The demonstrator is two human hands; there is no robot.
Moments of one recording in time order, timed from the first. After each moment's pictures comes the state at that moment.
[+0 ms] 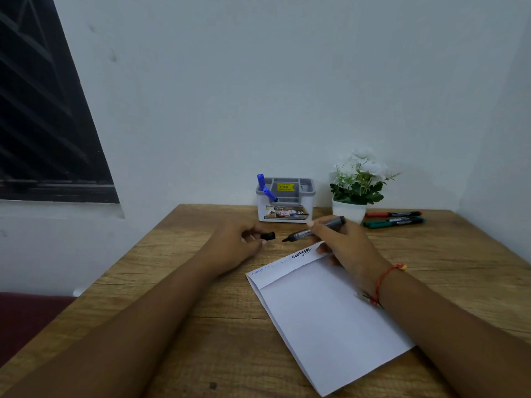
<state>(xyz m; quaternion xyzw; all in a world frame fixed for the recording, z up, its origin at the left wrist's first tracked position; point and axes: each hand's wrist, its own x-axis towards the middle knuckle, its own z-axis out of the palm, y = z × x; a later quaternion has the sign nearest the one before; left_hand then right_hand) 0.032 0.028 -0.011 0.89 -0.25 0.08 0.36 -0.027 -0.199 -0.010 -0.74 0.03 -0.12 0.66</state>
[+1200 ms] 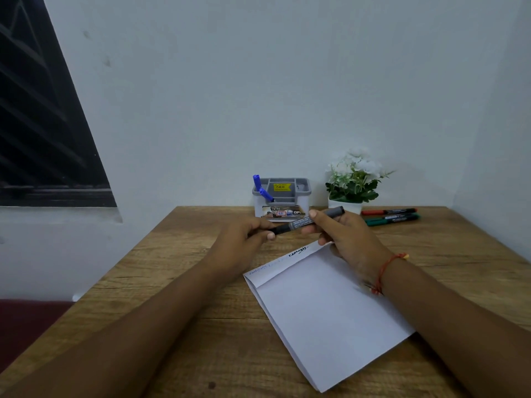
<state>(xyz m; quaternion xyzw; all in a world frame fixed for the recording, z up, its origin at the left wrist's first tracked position) 0.017 0.006 -0.010 0.84 -0.25 0.09 0.47 -0.026 -0.207 0.003 -0.72 -0.01 -0.10 0.68</state>
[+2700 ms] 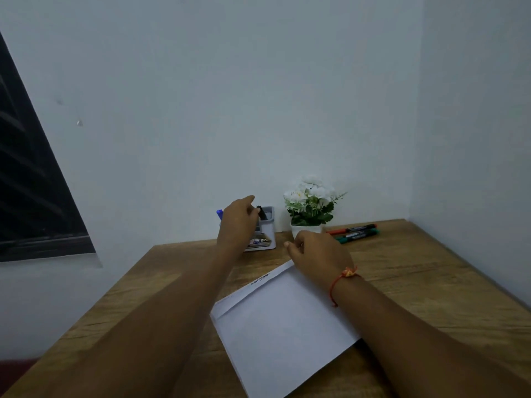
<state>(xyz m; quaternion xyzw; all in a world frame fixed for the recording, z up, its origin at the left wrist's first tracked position) 0.085 -0.092 0.044 0.88 -0.17 0.27 0.36 -0.020 -0.248 0.003 -0.95 0.05 -0.23 0.22</state>
